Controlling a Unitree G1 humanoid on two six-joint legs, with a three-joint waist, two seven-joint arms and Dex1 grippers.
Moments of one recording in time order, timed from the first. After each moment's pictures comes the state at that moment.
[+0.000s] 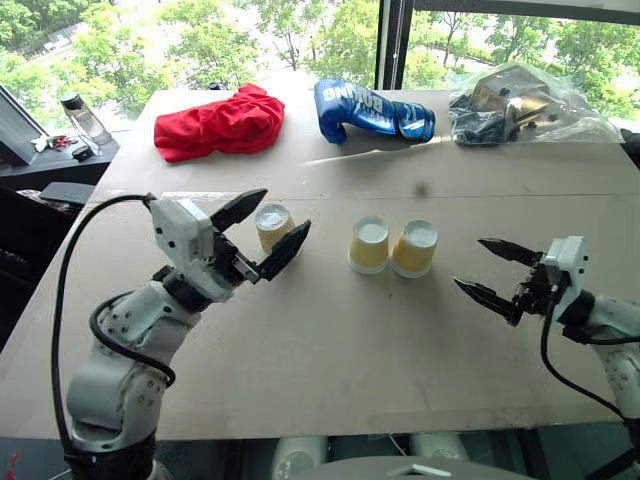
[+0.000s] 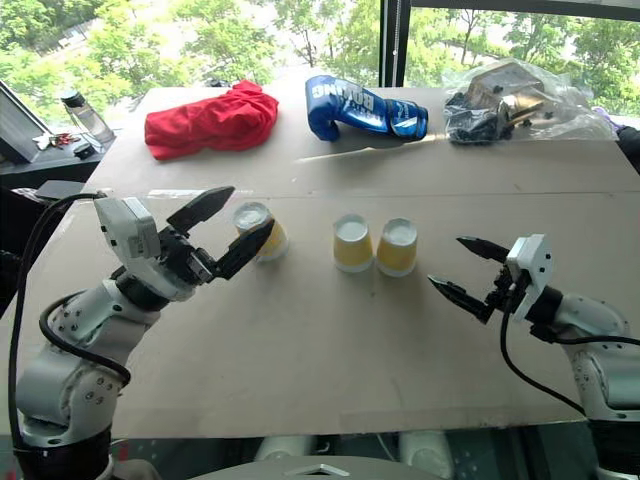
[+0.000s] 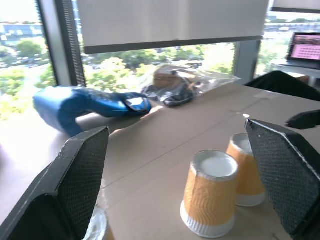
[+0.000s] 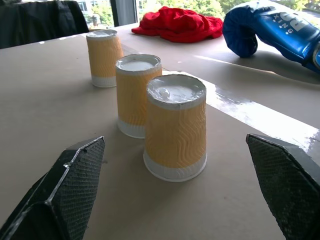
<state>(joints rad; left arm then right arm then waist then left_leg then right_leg) 0.05 0.37 0.23 -0.63 -0.47 0.35 -0.41 0.03 -0.68 -0.26 -0.28 0.69 0.23 1.06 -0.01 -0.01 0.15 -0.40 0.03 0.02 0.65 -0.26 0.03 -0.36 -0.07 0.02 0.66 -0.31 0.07</state>
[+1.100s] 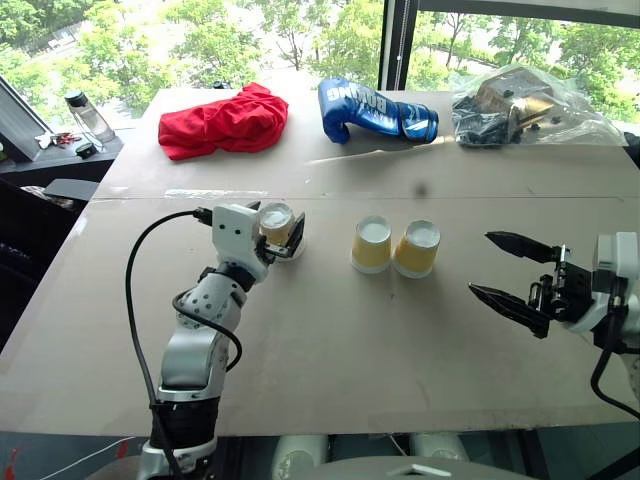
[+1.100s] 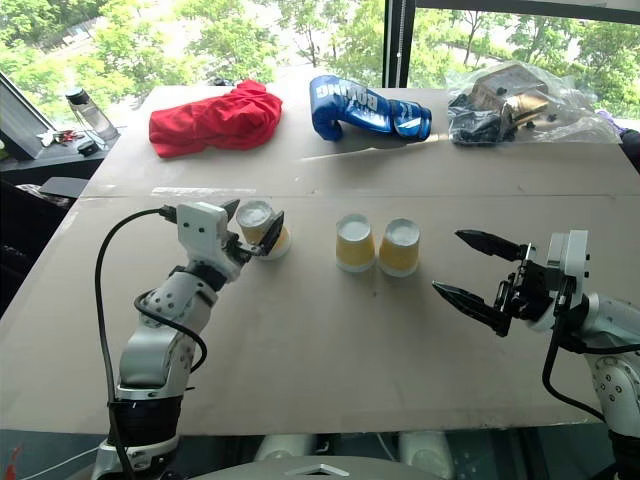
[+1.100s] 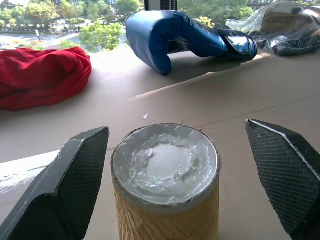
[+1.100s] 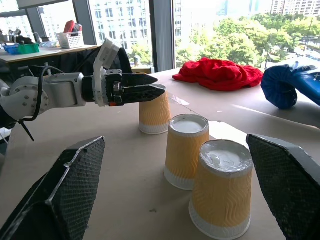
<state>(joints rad) -0.19 0.30 0.09 -0.28 -0.21 0.30 -0.29 0.06 -0.66 -0.29 -0.39 0.80 0.26 1.06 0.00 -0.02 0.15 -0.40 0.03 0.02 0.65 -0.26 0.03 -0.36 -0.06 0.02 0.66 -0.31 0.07</state>
